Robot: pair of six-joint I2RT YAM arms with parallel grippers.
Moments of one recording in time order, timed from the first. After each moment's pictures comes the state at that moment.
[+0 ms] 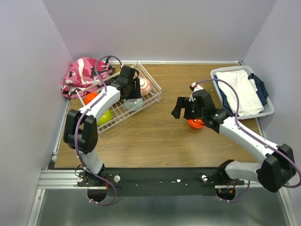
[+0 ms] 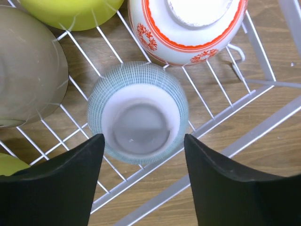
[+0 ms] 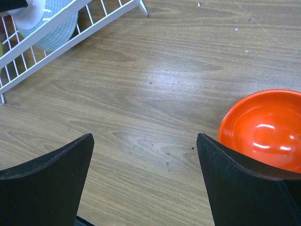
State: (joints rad) left arm -0.39 1.74 1.42 -0.60 -0.11 -0.39; right arm 0.57 1.22 0.89 -0.32 0.03 0.47
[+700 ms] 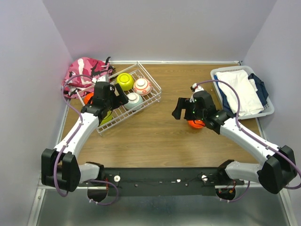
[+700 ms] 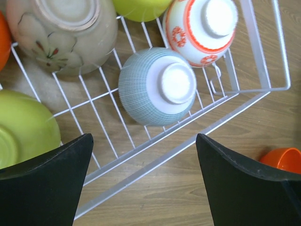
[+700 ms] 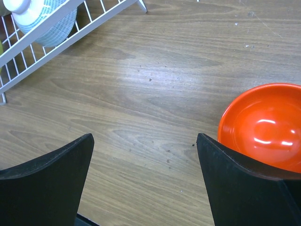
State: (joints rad) left arm -0.25 1.25 0.94 -0.31 -0.02 -0.61; right arm 0.57 1.20 0.87 -0.32 0.03 0.49
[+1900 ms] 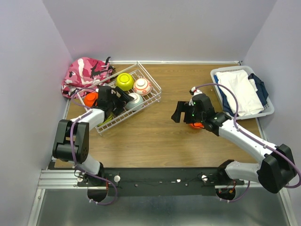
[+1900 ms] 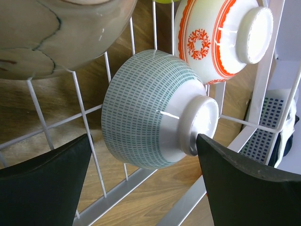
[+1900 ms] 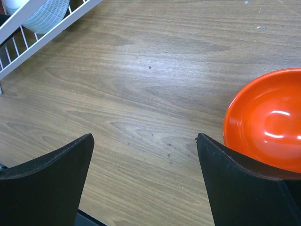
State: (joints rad) left arm -0.14 1.55 0.79 0.12 0.26 -0.99; right arm 0.57 1.21 0.81 -0.28 0.00 0.51
